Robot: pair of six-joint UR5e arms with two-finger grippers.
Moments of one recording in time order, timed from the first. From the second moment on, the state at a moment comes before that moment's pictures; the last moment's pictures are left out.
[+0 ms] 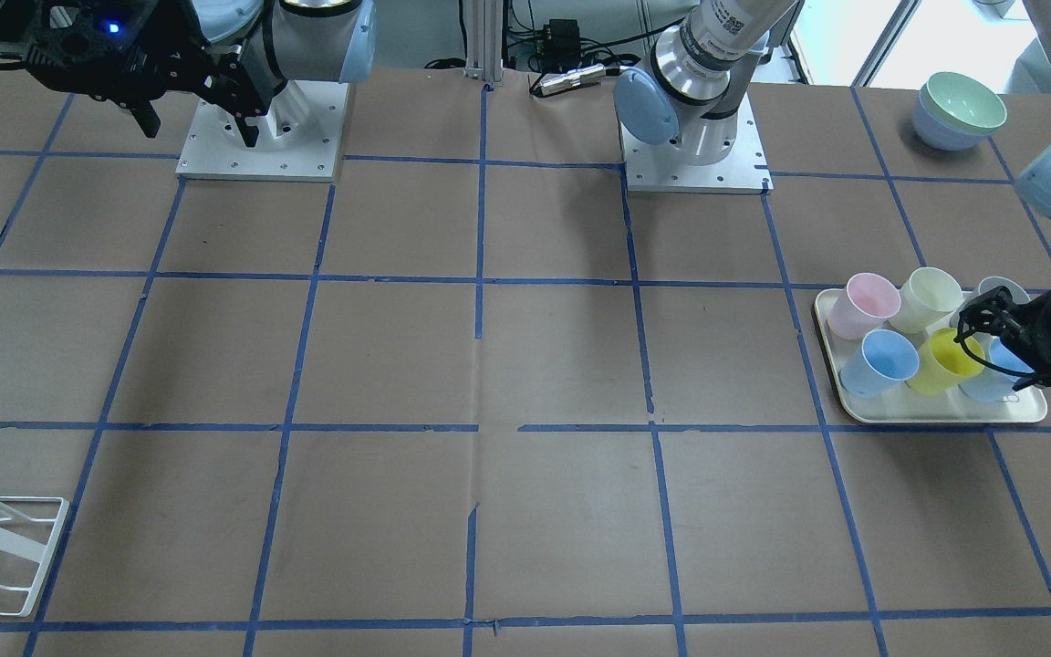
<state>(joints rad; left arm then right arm) -0.83 -1.94 -1.76 -1.08 1.64 1.59 1.55 -1.75 1.64 -1.41 -1.59 0.05</state>
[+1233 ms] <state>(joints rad) -0.86 -1.98 -1.76 -1.04 1.65 1.64 1.55 -1.73 1.64 -1.39 -1.59 0.05</state>
